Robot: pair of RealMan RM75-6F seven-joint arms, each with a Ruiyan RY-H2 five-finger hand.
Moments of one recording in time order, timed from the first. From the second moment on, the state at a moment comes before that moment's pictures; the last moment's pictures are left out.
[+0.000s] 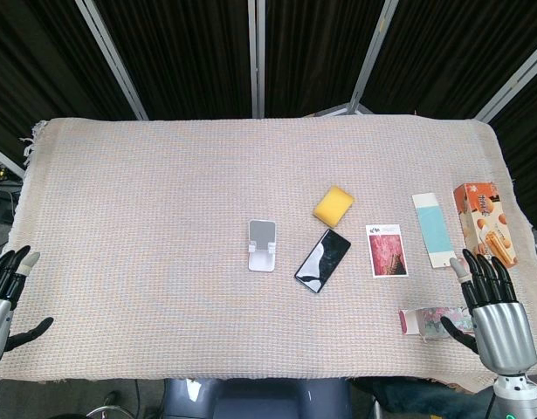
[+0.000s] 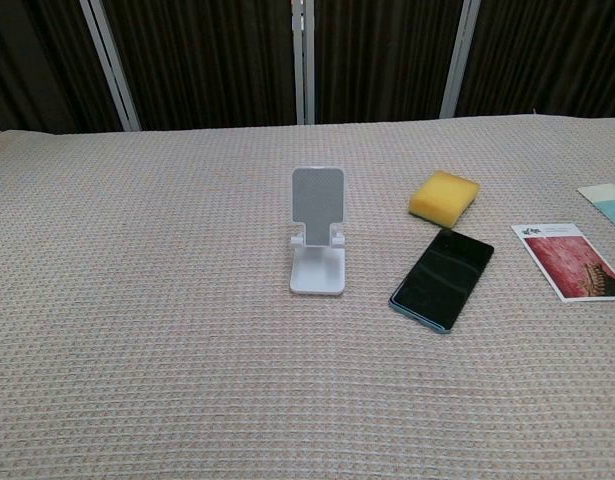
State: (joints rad) left arm -0.01 -1.04 0.01 -1.75 1.68 1.62 0.11; right arm 0.02 -1.18 0.05 -1.64 -1.74 1.70 -0.19
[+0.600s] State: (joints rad) left arm -0.02 -1.05 0.00 -1.75 1.65 1.59 0.12; right arm 0.12 -1.18 0.04 -1.60 -1.75 1.50 -0.19
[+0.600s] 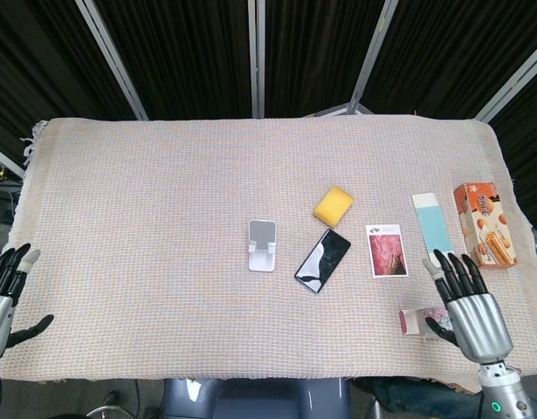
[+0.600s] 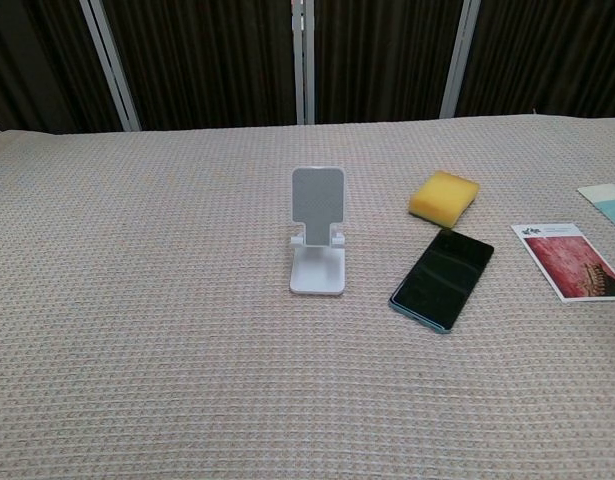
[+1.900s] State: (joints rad) left arm -0.09 -1.13 -0.08 -1.70 1.41 1.46 0.26; right arm 0.85 -1.57 -0.08 -0.85 -1.99 0.91 0.14
